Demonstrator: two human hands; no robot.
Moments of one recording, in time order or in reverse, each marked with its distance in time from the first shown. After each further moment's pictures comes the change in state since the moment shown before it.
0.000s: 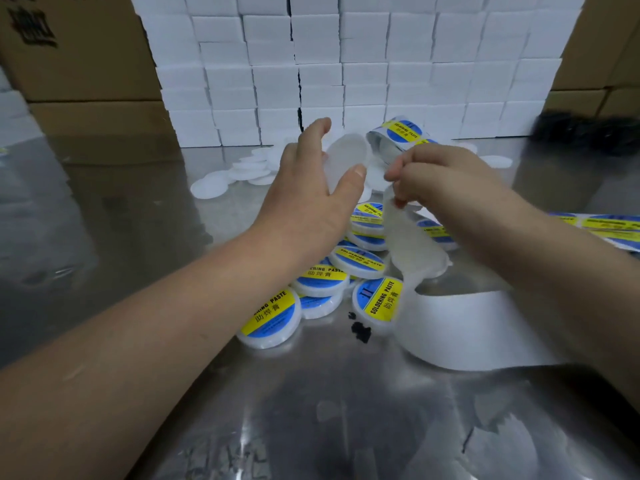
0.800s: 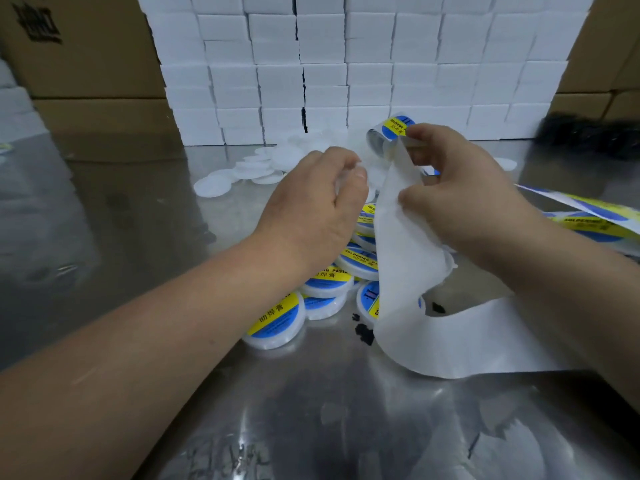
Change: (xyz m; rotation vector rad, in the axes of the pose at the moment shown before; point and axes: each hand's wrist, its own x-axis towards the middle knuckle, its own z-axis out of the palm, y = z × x) left_hand -0.003 -0.002 -0.001 0.102 0.014 0.088; right_hand 0.001 0.007 0.004 -0.083 0.098 -0.101
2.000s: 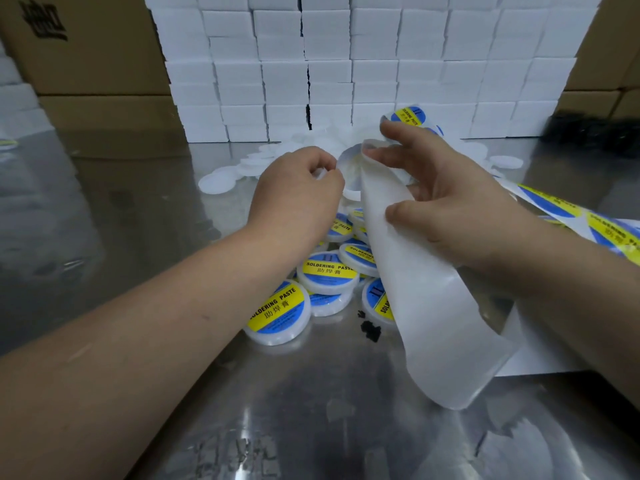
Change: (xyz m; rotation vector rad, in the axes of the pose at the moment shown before) left_hand 0.011 -0.012 -0.001 -0.117 0.152 -0.290; right_hand -0.006 0.004 0.006 0.192 -0.257 -0.152
